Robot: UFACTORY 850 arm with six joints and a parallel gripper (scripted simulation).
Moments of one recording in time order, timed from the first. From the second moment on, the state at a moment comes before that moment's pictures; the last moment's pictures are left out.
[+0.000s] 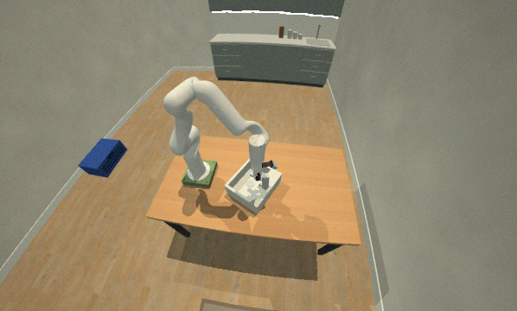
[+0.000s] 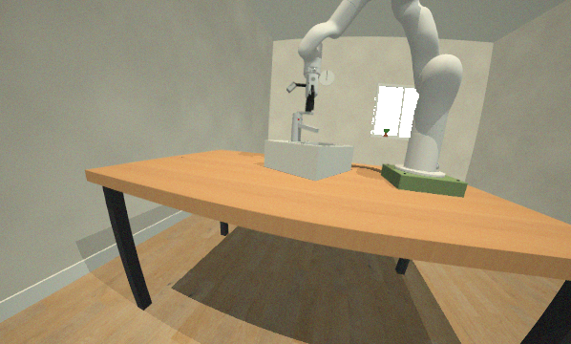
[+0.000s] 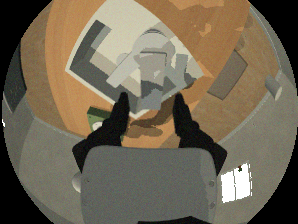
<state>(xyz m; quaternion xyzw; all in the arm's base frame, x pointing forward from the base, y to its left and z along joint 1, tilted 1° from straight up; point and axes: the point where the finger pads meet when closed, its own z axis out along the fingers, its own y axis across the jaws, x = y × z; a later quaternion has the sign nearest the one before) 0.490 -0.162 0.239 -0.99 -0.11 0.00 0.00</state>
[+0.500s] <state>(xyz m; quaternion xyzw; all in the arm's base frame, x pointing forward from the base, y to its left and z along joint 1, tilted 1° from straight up) 0.490 -0.162 0.226 -0.99 -0.11 0.00 0.00</state>
